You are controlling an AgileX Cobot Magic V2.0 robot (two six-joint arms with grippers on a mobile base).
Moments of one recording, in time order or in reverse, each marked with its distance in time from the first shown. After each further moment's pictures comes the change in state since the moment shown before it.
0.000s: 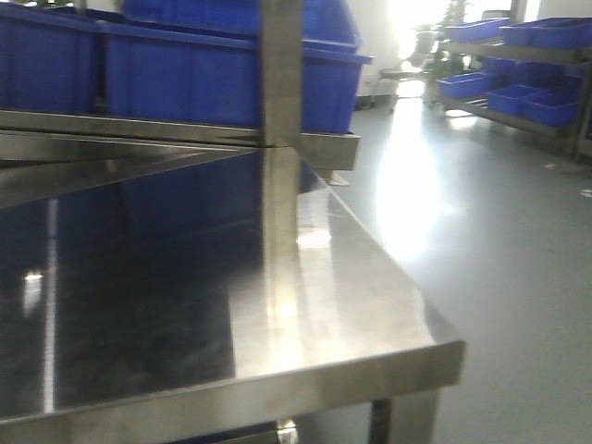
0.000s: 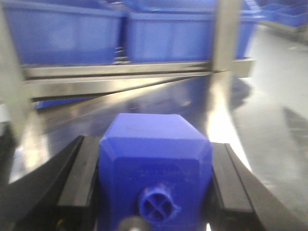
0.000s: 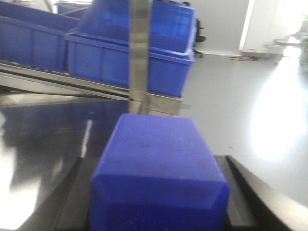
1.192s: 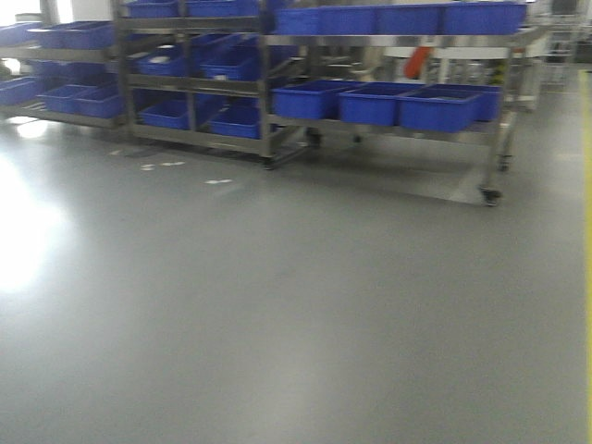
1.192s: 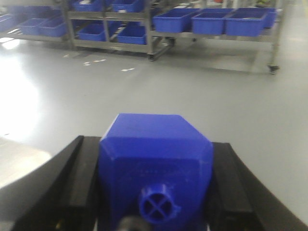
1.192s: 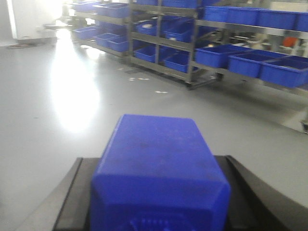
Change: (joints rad) left arm 0.000 0.000 0.002 0.000 0.000 0.000; right arm 0.000 0.000 0.000 -0.001 0.000 0.000
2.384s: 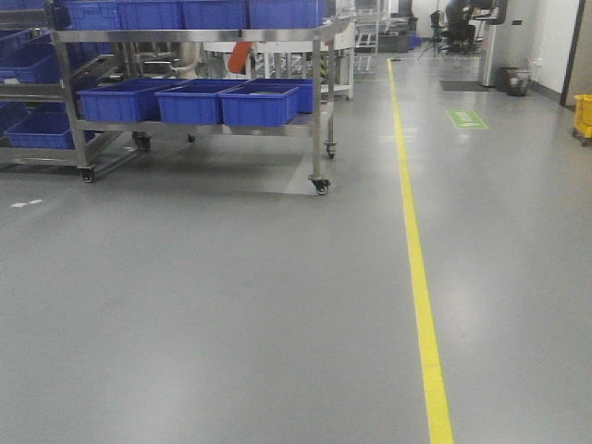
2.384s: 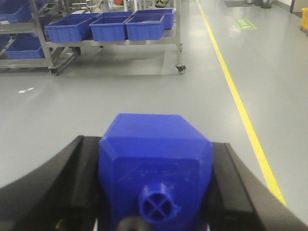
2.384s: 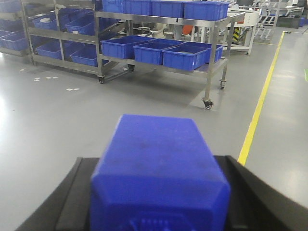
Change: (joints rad) left arm 0.000 0.000 0.000 0.000 0.000 0.000; right arm 0.000 0.000 0.000 0.000 0.000 0.000
